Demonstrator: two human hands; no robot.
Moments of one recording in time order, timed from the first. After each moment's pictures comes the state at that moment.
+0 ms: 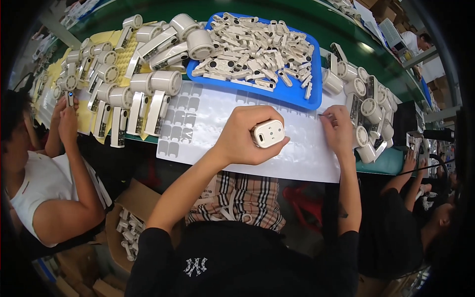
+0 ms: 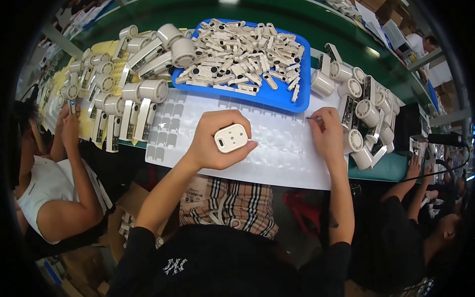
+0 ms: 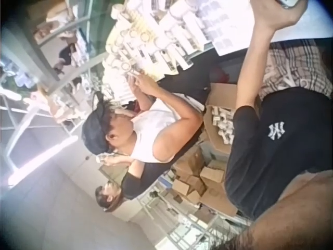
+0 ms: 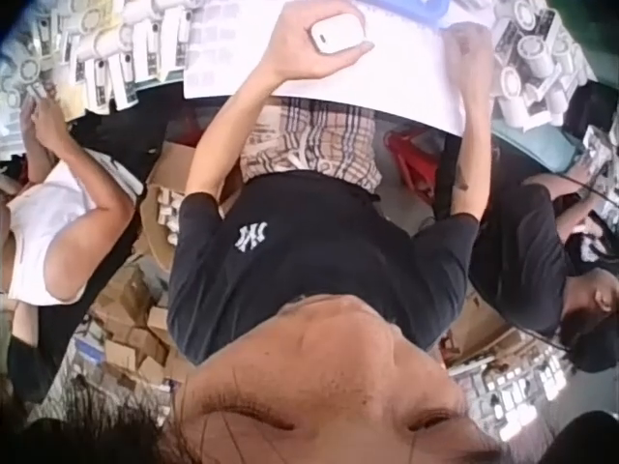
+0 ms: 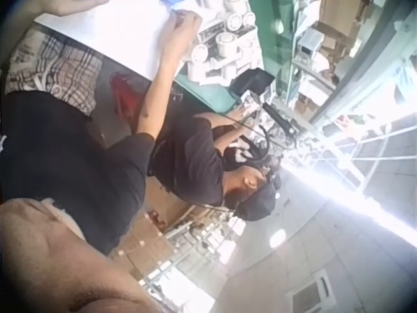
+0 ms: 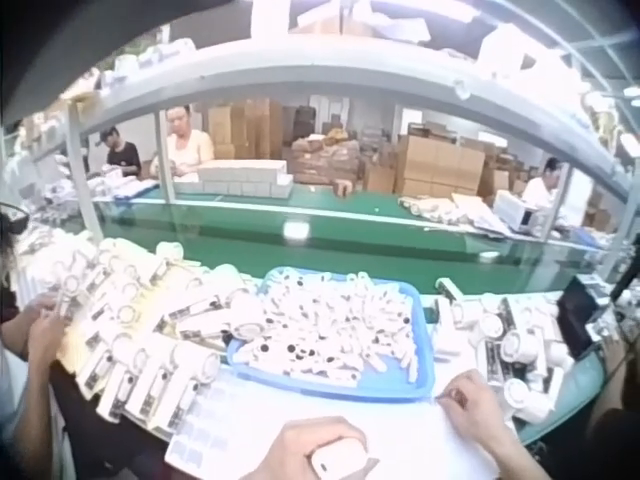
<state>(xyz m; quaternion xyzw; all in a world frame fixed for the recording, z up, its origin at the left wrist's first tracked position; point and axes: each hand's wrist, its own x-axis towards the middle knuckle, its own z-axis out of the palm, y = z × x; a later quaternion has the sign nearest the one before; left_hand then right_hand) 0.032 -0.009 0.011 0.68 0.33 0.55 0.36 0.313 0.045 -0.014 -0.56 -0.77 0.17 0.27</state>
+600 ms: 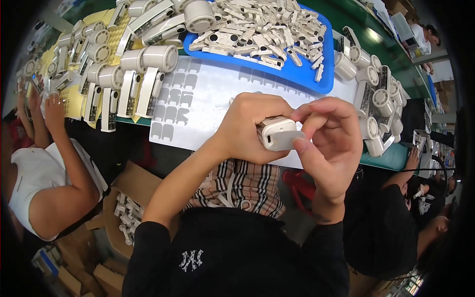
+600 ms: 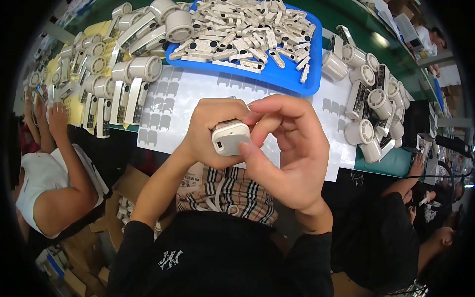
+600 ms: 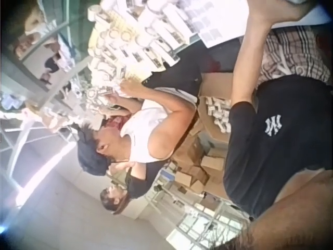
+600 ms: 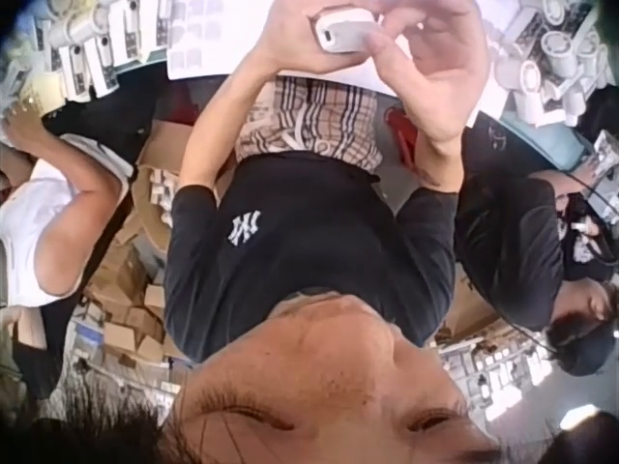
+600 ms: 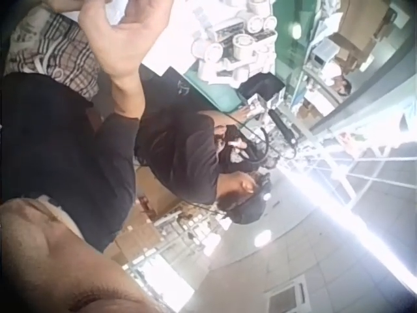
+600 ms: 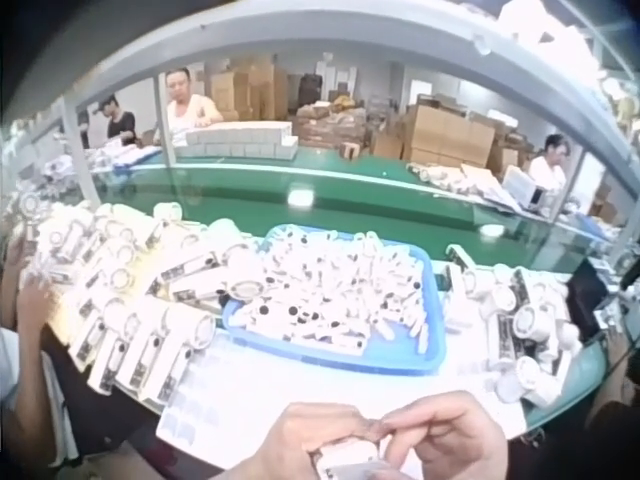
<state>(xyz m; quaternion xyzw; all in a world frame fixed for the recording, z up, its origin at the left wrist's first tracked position) 0.034 -0.012 0.003 0.70 0.29 0.56 0.34 0.195 -0.032 0.063 -0.29 -0.60 0.56 0.50</state>
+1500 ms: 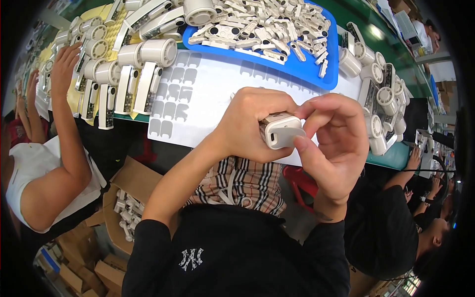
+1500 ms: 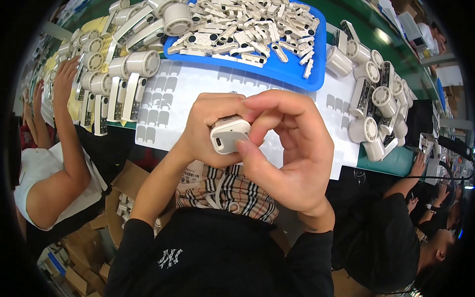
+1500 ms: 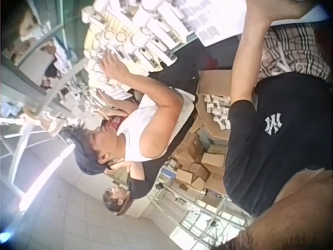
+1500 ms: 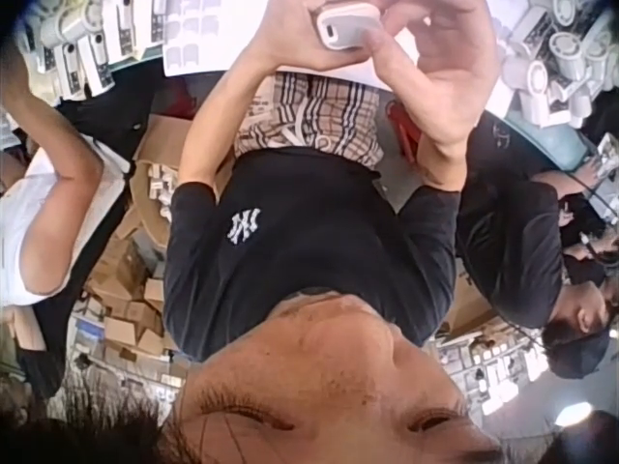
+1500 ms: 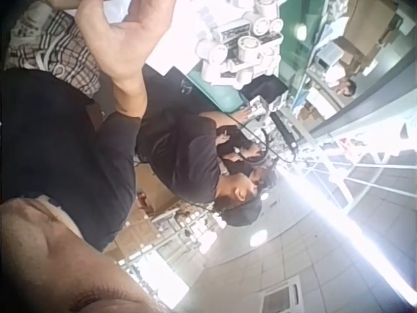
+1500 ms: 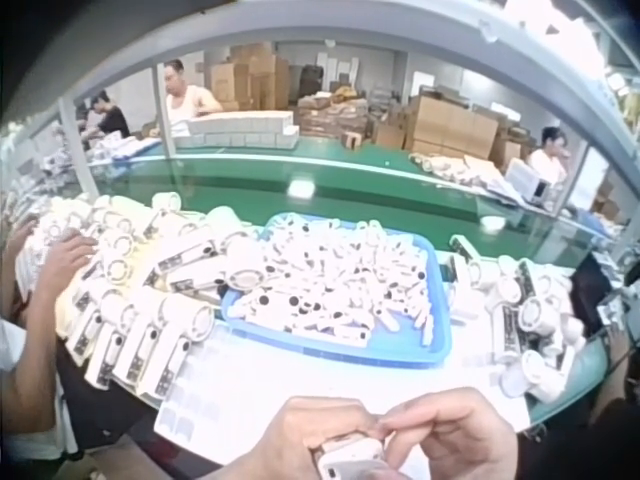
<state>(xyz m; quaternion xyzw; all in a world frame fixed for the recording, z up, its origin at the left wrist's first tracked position) 0.031 -0.010 0.001 0.70 0.28 0.56 0.34 0.193 -0.029 0.064 -0.29 -0.65 0.50 0.48</state>
